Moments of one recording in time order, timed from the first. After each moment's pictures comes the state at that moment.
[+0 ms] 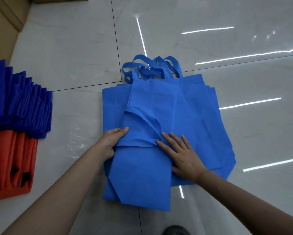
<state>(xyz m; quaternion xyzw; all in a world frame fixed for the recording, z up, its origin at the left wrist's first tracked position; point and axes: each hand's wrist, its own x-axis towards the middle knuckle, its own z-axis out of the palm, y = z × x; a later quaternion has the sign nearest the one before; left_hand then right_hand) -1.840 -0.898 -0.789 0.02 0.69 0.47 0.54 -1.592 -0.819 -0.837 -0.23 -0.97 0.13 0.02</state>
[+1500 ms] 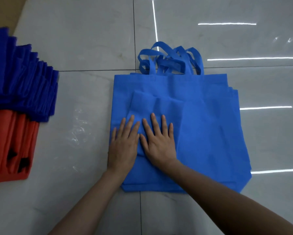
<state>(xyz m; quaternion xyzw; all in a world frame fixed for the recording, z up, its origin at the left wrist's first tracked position) -1.812 -0.932 -0.837 0.50 0.86 0.12 -0.01 -1.714 -0.843 -0.851 -0.35 -0.93 0.10 0.02</state>
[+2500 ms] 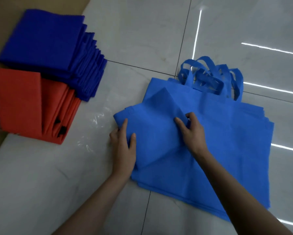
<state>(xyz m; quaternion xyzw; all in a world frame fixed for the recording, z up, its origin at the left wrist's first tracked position) -1.809 -0.976 -0.804 0.12 0.86 0.48 0.10 -1.735 -0.788 -0.797 -0.40 -0.79 0.45 0.12</state>
